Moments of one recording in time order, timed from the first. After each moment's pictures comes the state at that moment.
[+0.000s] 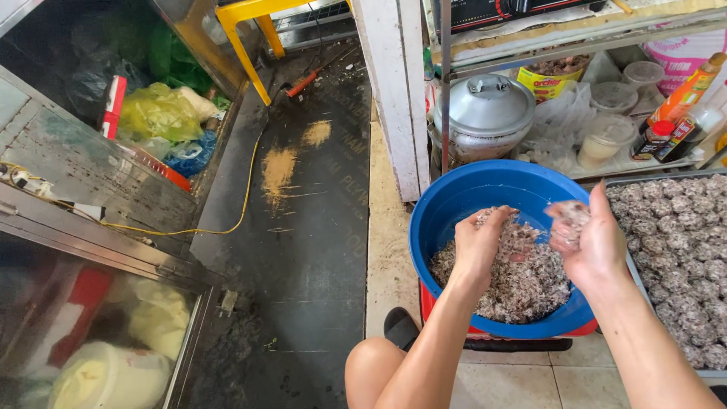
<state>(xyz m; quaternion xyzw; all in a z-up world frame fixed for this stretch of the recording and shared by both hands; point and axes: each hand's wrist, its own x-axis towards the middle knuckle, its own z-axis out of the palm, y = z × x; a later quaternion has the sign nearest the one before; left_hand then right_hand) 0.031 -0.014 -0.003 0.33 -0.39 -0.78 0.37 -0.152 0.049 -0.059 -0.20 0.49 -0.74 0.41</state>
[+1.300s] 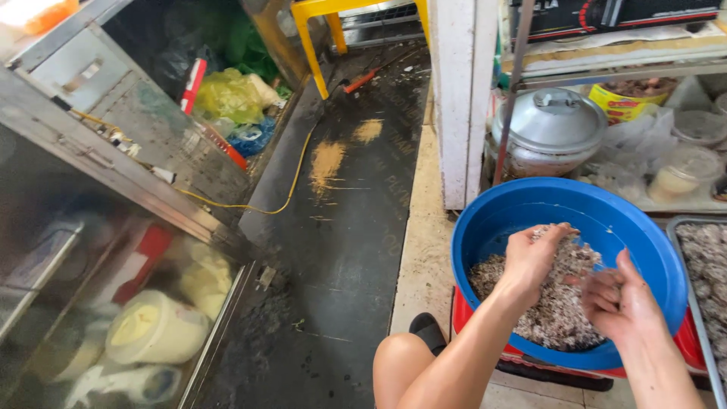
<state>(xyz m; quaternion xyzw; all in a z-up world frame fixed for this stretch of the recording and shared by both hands) 0.015 -0.020 -0.031 0.30 -0.36 -0.81 0.36 -0.239 0.045 -0.284 0.02 0.07 -0.68 0.73</state>
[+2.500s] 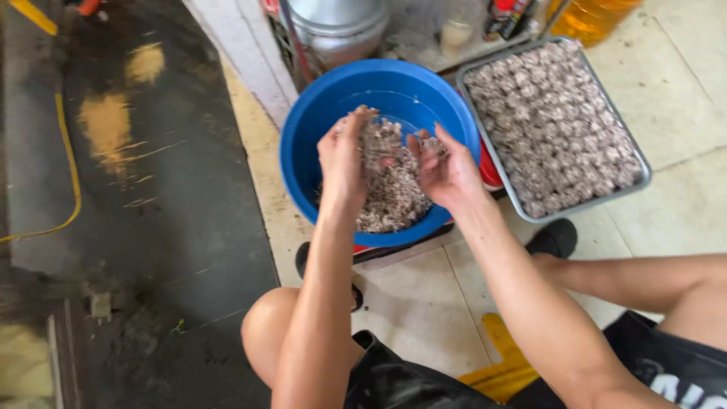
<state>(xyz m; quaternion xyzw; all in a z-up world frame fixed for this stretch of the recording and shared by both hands) 0.024 -0.027 -0.002 0.29 -0.37 -0.80 0.36 -0.135 0.077 -0.085 0.09 0.27 -0.77 0.58</state>
